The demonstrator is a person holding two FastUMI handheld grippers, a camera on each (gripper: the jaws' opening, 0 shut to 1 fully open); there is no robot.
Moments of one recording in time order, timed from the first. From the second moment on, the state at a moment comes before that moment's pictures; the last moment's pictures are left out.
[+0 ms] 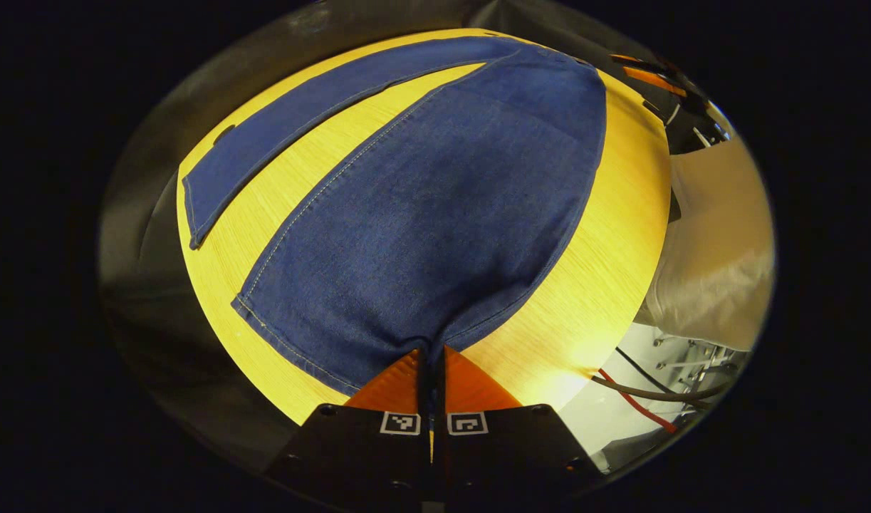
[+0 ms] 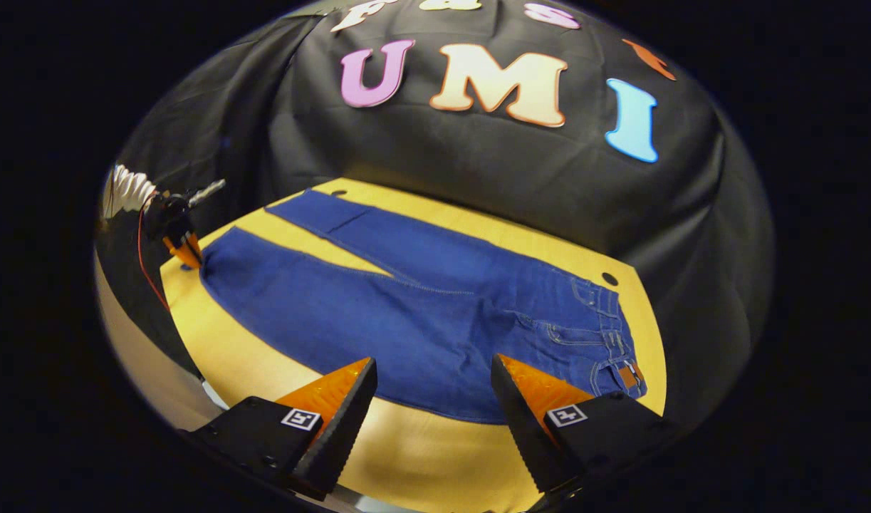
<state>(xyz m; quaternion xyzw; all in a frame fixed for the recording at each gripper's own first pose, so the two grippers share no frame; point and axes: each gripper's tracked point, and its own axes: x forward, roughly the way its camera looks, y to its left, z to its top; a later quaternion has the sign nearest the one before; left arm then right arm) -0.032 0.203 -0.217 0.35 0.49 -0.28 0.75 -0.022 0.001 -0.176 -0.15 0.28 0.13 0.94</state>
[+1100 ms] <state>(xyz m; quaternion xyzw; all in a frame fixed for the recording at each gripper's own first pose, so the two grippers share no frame) -0.031 0.205 -0.220 0.36 0.55 -0.24 0.72 -0.006 -0.095 -0.278 -0.26 0.50 0.28 0.78</state>
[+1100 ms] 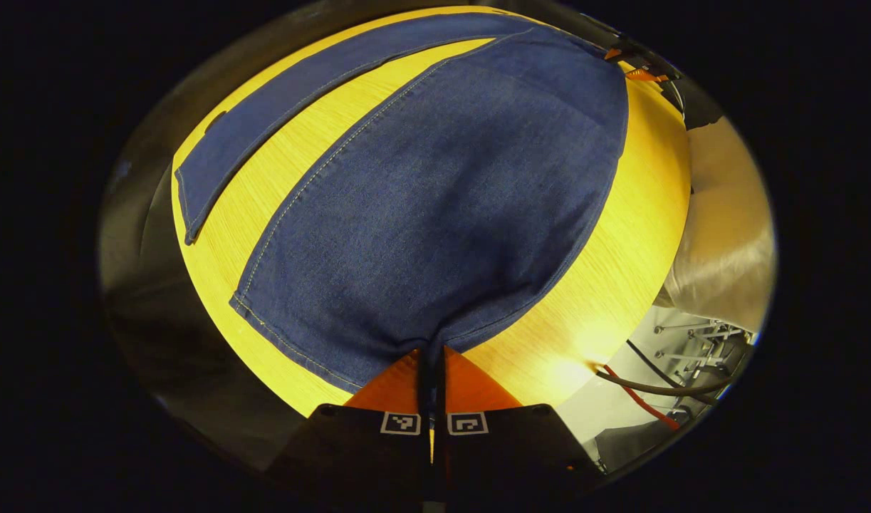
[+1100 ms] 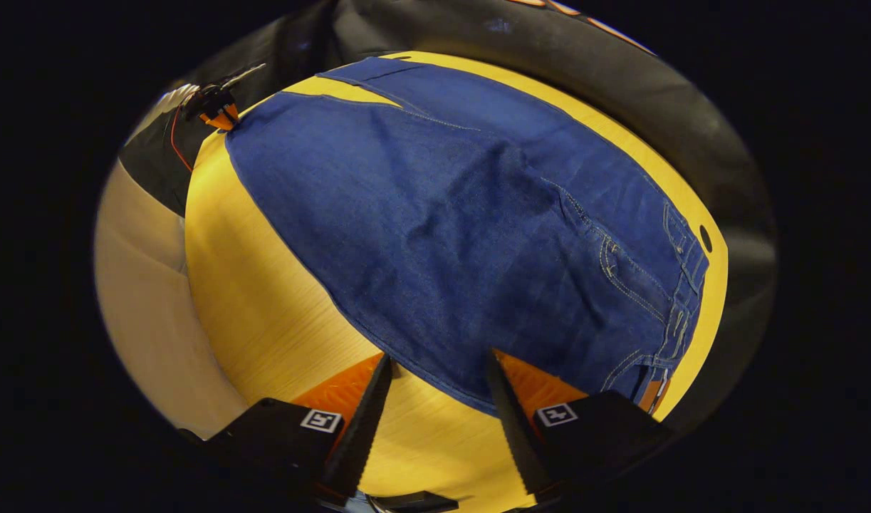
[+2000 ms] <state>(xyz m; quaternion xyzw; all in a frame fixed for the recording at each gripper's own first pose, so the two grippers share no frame) -0.028 0.207 -0.218 0.31 0.51 -0.22 0.77 0.038 -0.128 -0.256 -0.21 0.51 0.09 0.83</state>
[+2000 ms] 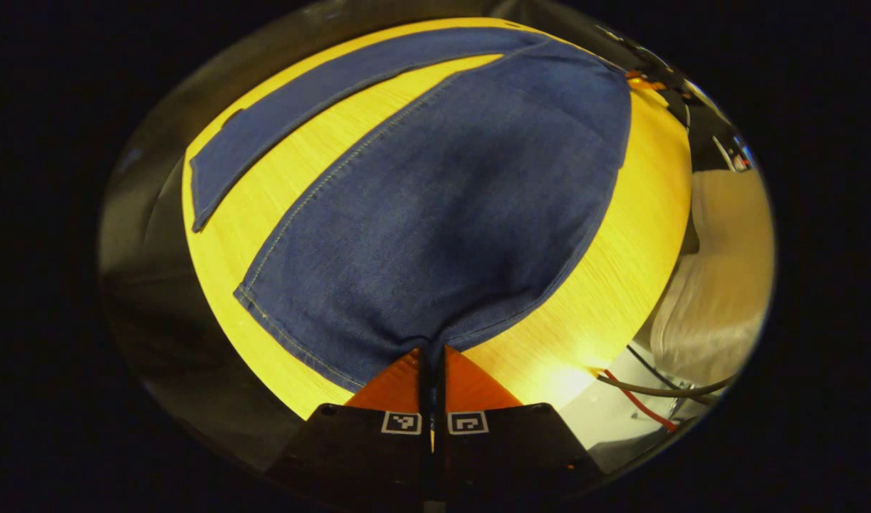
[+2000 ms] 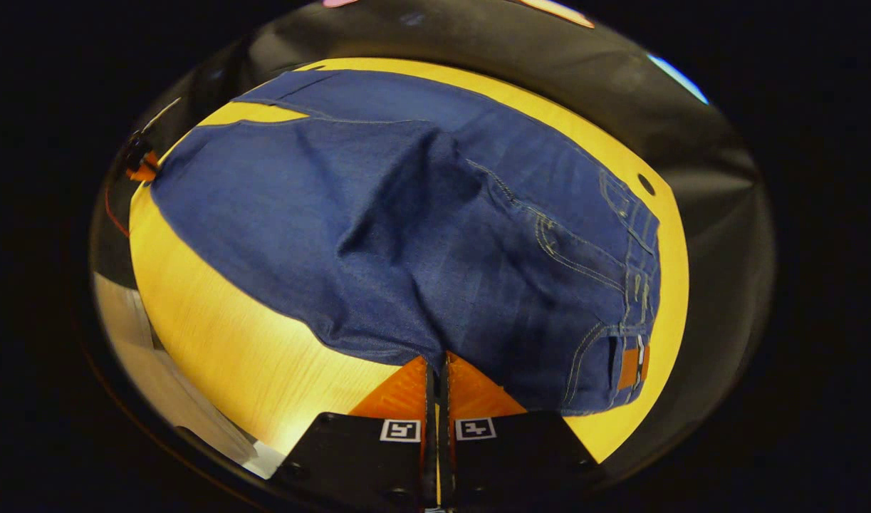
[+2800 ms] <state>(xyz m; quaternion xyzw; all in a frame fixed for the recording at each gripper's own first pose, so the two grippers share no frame) 0.075 0.209 -0.100 0.23 0.31 -0.08 0.92 0.134 -0.128 -0.131 -0.20 0.34 0.00 0.92</state>
